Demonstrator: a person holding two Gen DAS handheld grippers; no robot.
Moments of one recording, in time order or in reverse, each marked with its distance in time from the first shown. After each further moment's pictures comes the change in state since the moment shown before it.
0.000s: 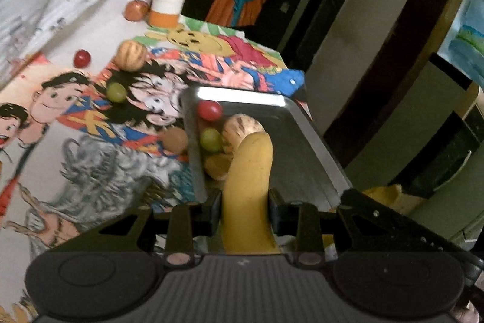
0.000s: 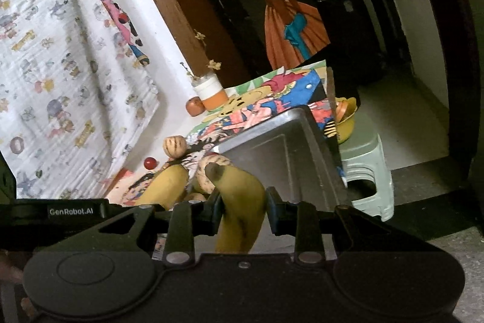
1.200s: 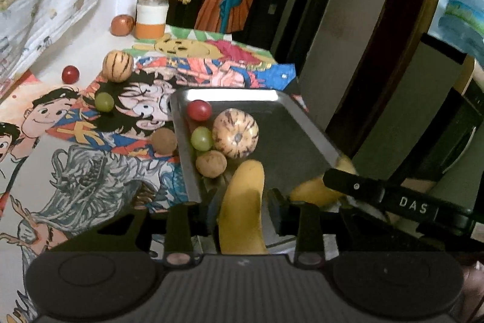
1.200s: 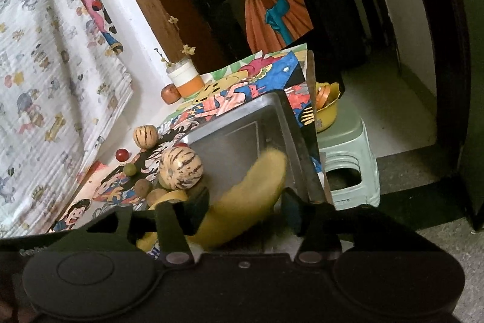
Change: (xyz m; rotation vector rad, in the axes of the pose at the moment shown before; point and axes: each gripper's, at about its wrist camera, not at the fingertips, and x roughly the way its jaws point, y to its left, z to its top) left arm 0.006 -0.011 -0.014 0.103 -0.055 0.019; right arm 0.026 -0.014 0.003 0.008 0.038 -0.063
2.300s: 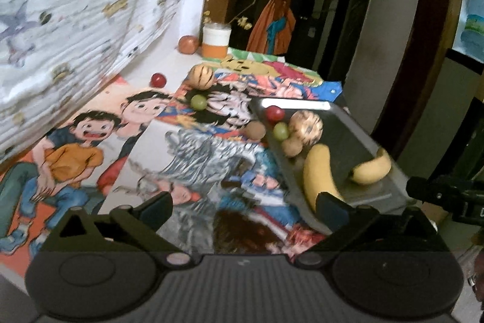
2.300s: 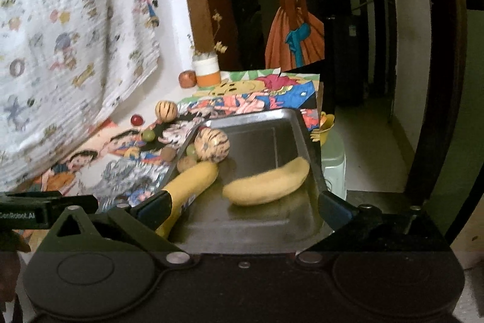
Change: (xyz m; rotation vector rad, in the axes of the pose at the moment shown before) left arm -0.088 0.044 -0.045 -0.021 -0.082 0.176; right arm -0.077 0.068 -0.027 -0.295 0.003 -0.098
